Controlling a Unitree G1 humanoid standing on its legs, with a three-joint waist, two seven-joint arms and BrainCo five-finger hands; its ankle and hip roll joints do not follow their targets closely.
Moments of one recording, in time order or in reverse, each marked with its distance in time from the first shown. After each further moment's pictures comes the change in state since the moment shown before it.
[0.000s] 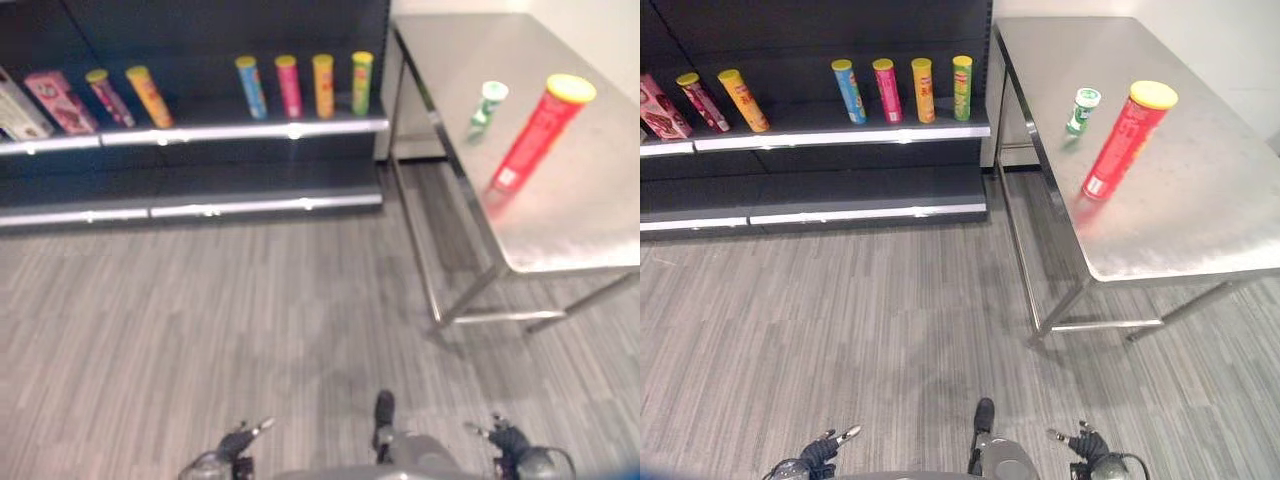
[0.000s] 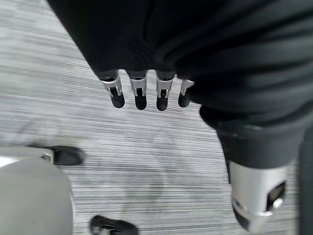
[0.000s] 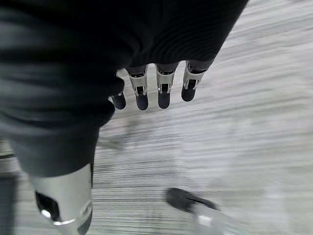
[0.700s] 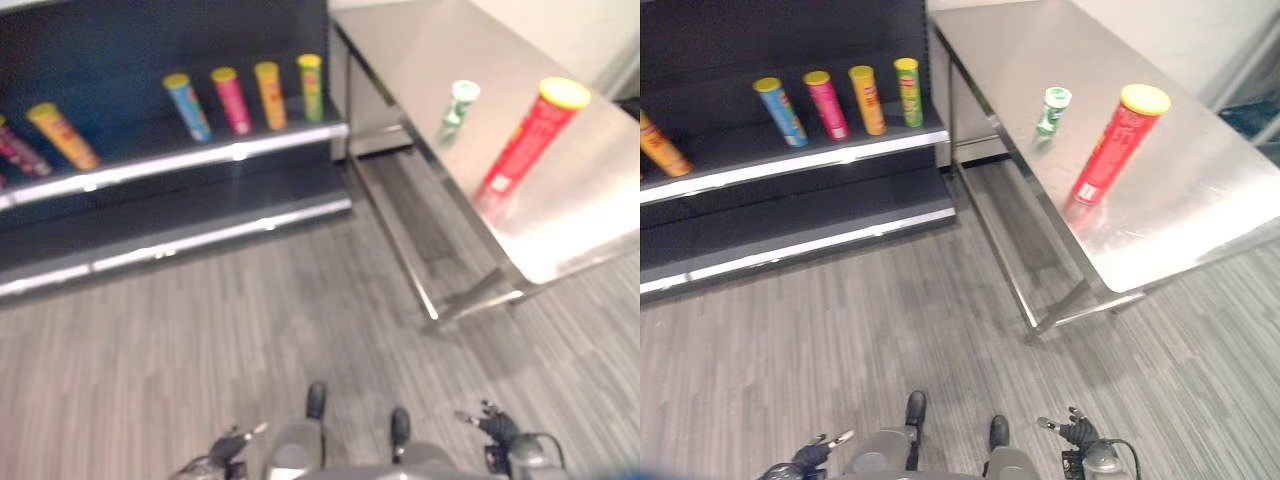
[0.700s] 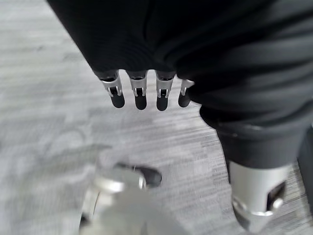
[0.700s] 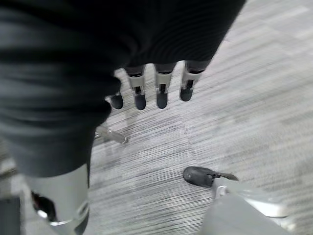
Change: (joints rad) left arm 0.028 0.052 0.012 0.026 -0.002 -0.007 0.010; right arm -0.044 0.047 0.042 -0.014 0.008 0.001 0.012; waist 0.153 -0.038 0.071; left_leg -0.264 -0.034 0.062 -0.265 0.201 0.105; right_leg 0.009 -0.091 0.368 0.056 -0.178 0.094
